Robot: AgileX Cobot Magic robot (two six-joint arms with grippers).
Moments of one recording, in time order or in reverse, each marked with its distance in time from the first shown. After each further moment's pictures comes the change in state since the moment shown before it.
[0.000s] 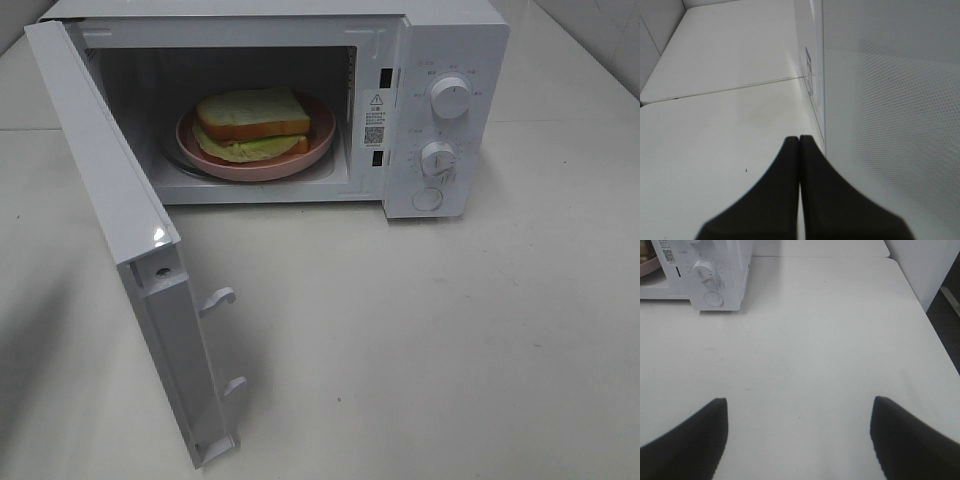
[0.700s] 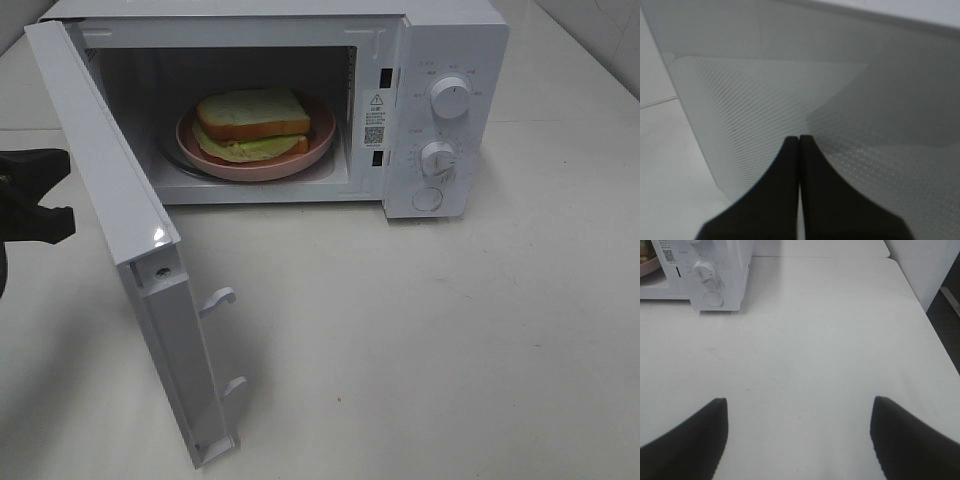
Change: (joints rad) left arm -0.198 0.192 -0.063 0.109 -0.136 -0.099; right arm 0.000 0.000 0.000 0.000 0.000 0.000
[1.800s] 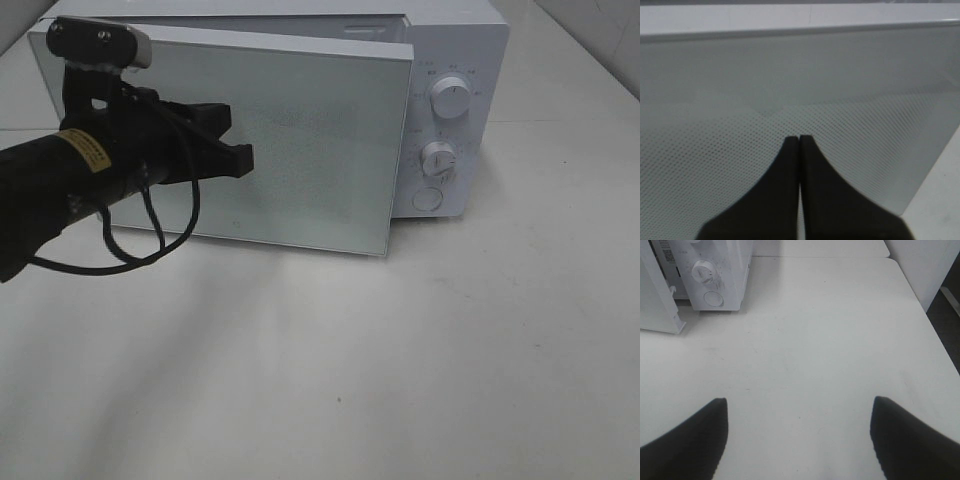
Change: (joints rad) left arm -0.383 0.277 -0.358 -0.363 0.041 0.081; right arm 0.000 0.000 0.000 0.000 0.000 0.000
